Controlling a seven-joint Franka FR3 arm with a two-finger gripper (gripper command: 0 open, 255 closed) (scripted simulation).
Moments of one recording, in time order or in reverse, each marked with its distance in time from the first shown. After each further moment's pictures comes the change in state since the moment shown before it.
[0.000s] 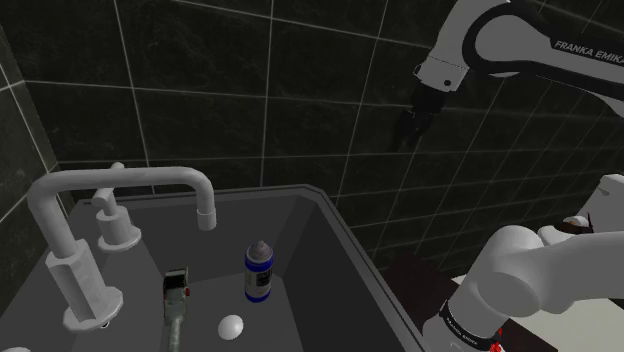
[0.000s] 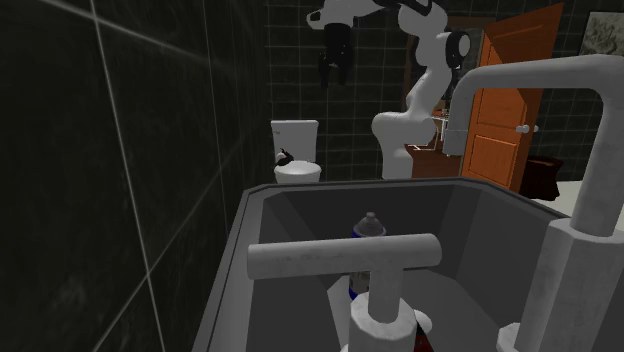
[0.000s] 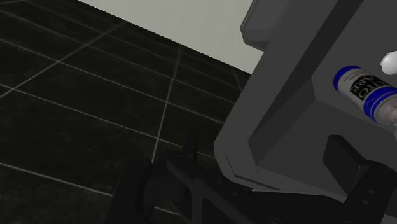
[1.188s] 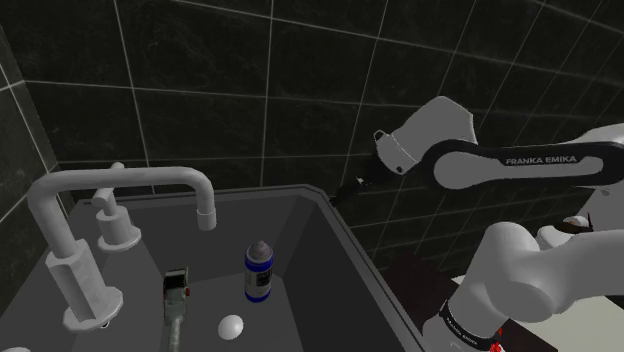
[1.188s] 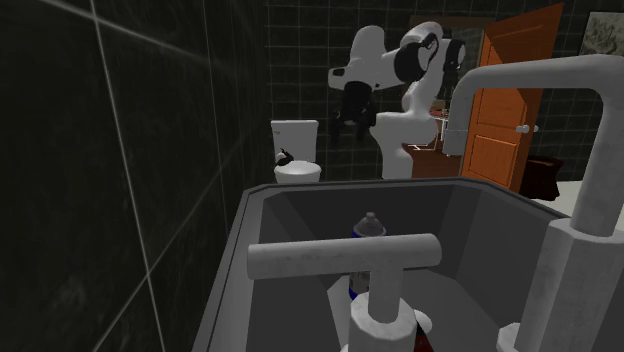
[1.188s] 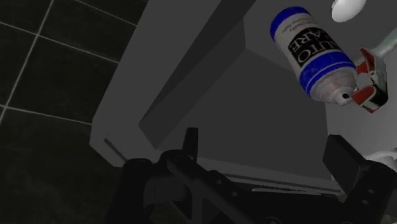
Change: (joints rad) arm 0.213 -0.068 0.129 -0.582 0.278 0.904 -0.016
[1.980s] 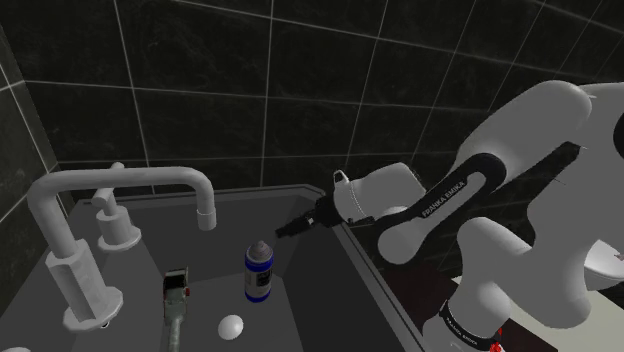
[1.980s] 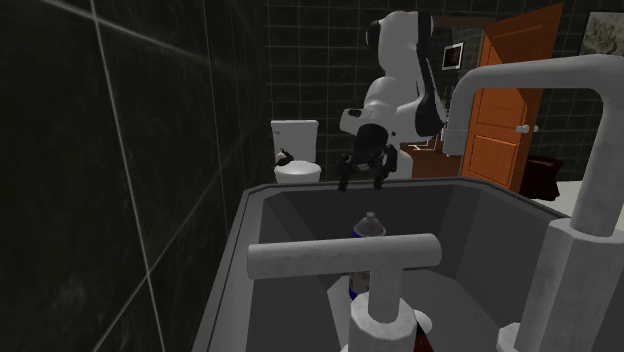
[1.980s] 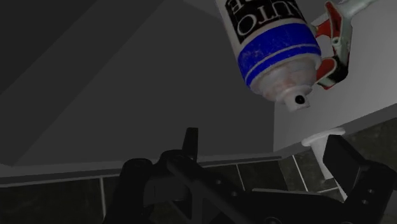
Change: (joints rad) arm 0.837 0.575 -0.509 -0.012 0.122 0.982 -0.069
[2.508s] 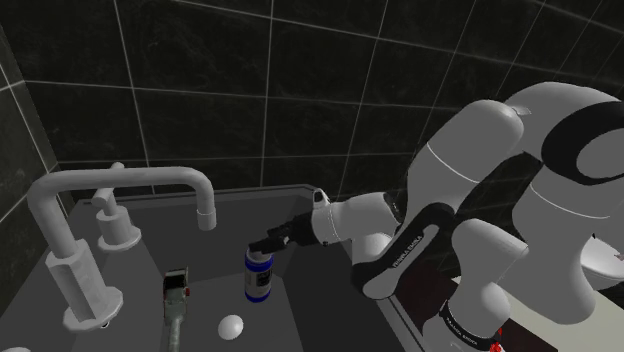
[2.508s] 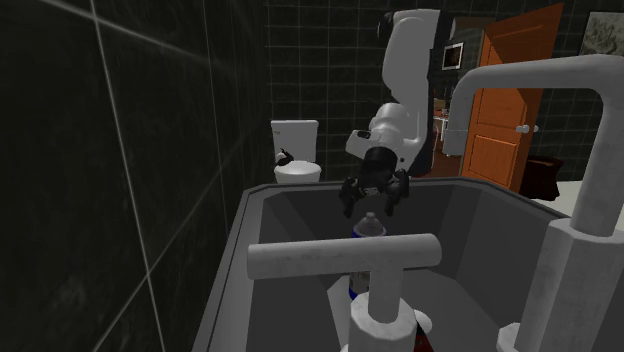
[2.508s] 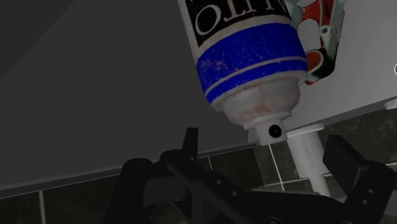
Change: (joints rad) arm 0.302 0.413 -0.373 0.114 -0.528 0.354 0.535
